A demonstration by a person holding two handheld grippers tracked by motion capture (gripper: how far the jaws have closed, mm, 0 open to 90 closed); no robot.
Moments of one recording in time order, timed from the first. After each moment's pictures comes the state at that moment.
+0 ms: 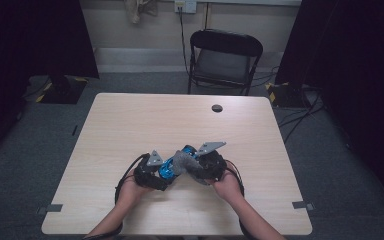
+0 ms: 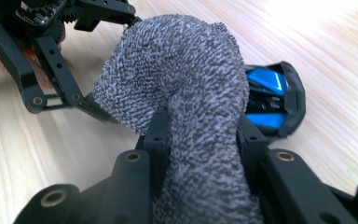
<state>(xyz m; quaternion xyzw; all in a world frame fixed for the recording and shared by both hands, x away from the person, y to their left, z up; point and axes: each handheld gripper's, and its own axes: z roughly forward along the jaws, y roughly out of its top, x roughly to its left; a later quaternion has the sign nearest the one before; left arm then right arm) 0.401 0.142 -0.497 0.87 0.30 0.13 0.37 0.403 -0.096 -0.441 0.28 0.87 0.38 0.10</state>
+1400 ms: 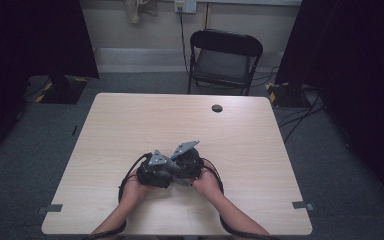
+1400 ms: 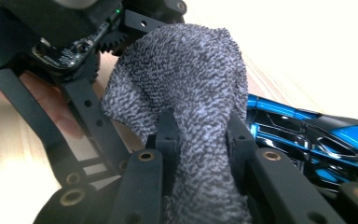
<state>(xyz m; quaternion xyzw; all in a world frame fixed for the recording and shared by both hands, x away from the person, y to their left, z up) 0.404 0.136 -0.501 0.86 0.30 0.13 0.38 0.415 -0.035 -0.458 0.24 0.90 0.37 0.07</state>
